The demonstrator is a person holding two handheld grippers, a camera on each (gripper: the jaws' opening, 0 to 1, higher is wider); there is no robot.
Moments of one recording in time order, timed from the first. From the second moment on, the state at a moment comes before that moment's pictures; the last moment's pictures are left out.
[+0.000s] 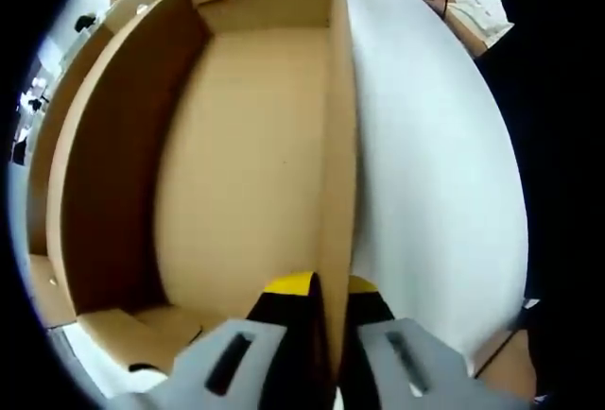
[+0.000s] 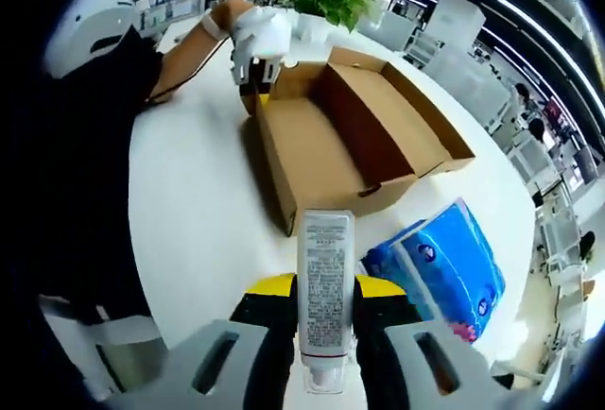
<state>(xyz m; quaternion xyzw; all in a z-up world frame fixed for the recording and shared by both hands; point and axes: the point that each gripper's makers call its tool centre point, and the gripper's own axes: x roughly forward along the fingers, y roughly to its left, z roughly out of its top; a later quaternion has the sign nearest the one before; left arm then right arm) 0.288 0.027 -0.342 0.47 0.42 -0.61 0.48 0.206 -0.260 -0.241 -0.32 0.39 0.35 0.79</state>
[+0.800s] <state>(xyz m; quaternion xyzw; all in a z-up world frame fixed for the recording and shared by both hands) 0.286 0.027 -0.342 0.47 0.42 -0.61 0.48 0.179 -0.278 -0.306 -0.39 0.46 0.46 0.66</state>
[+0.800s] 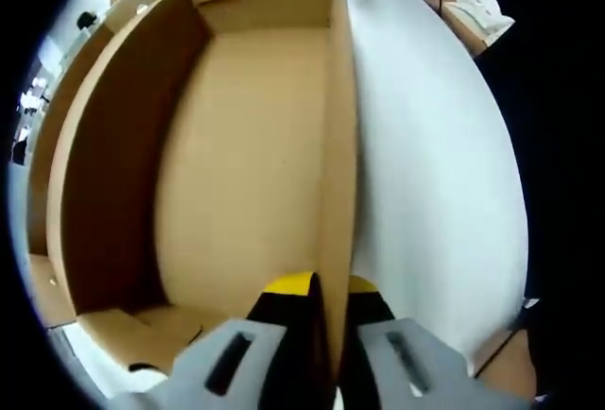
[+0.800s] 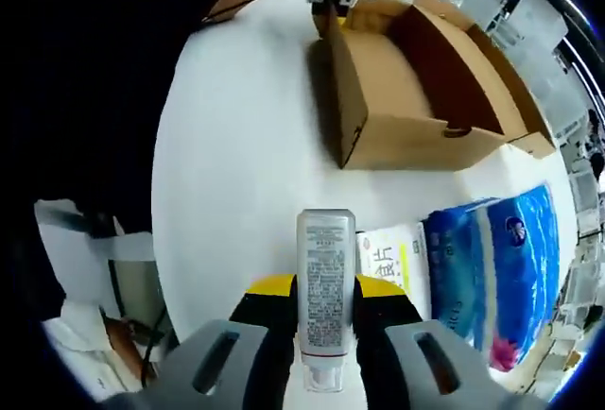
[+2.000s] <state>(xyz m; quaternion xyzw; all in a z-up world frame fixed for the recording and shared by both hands) 0.286 0.027 -0.342 0.47 0.42 -0.61 0.48 0.169 -0.290 -0.344 -0.45 0.50 0.45 0.58</state>
